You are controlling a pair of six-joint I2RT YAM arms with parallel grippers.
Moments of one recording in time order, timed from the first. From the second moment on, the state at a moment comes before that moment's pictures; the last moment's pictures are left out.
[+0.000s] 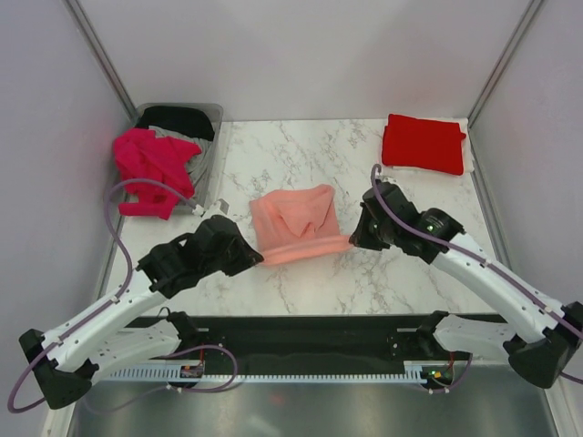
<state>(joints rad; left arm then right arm) -0.84 0.84 0.88 -0.81 -0.16 -1.12 0.72 1.09 1.10 -0.88 0.13 0.82</state>
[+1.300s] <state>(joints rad) -0.30 1.79 1.45 -0.66 -0.02 -0.69 0.44 2.10 1.92 -0.80 0.09 0.48</state>
